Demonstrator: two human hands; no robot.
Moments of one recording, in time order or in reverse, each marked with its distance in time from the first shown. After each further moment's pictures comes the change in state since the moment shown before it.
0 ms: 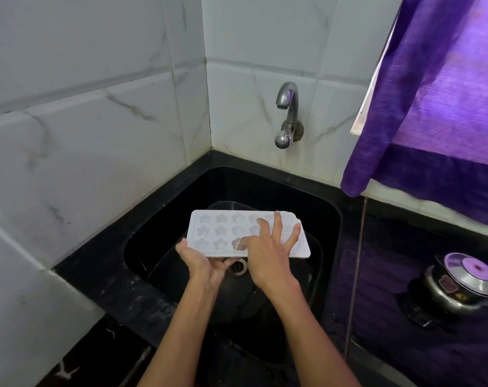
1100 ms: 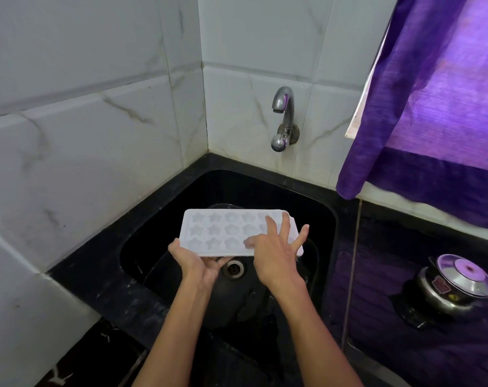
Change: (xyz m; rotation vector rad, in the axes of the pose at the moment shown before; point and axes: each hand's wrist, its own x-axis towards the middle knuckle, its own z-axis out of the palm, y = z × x) left_hand 0.001 0.006 0.002 -0.066 0.000 -0.004; right_hand 0.001 0.012 -0.010 -0.039 -0.023 0.090
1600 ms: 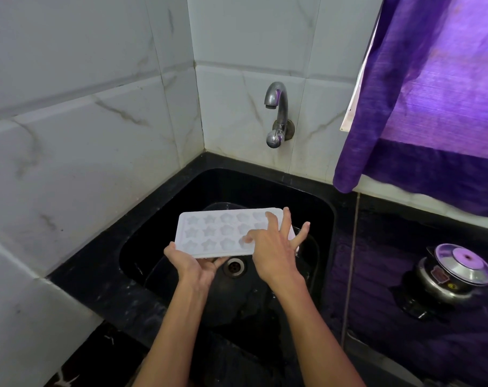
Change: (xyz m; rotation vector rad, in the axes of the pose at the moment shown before) left_hand 0.004 -0.001 -0.009 -0.001 -0.004 0.011; right_hand 0.002 0.004 0.005 0.078 0.064 0.020
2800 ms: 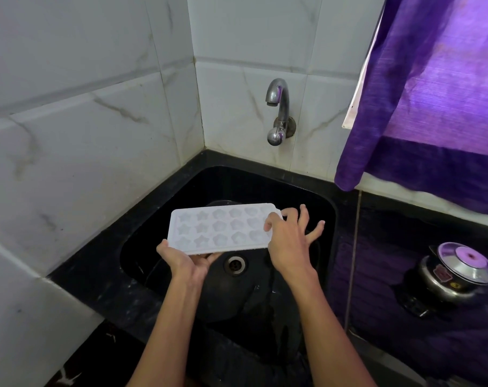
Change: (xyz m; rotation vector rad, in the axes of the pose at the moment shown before) left_hand 0.008 0.015 -0.003 -0.044 0.020 0.012; right_hand 0.015 0.021 0.004 0.056 0.135 0.134
